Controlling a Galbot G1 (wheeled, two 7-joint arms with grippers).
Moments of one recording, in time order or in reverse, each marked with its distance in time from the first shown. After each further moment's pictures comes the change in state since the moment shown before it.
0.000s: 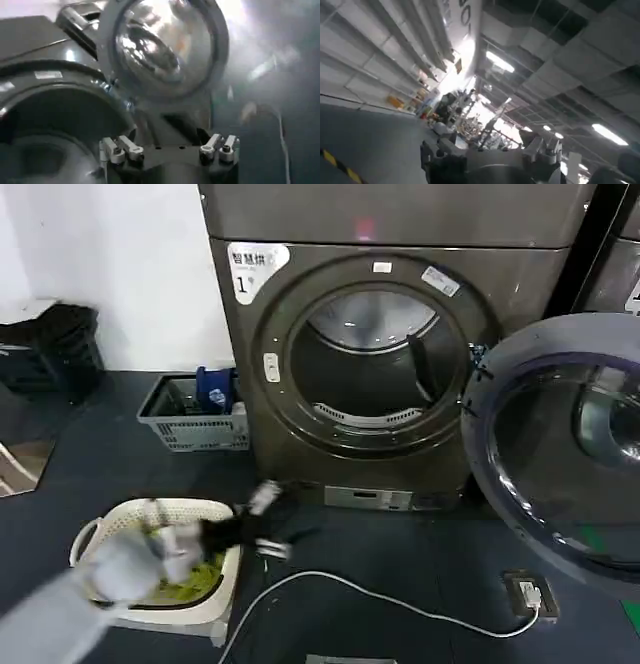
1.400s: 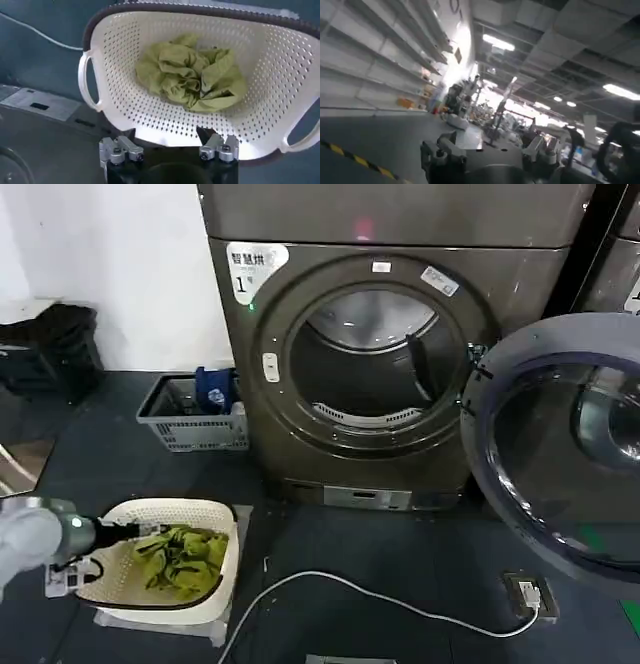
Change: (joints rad) left arm 0.167 0.122 -0.290 0.196 1.518 -0.402 -0.123; right arm 0.012 0.067 -0.021 -0.014 0.175 0.010 -0.008
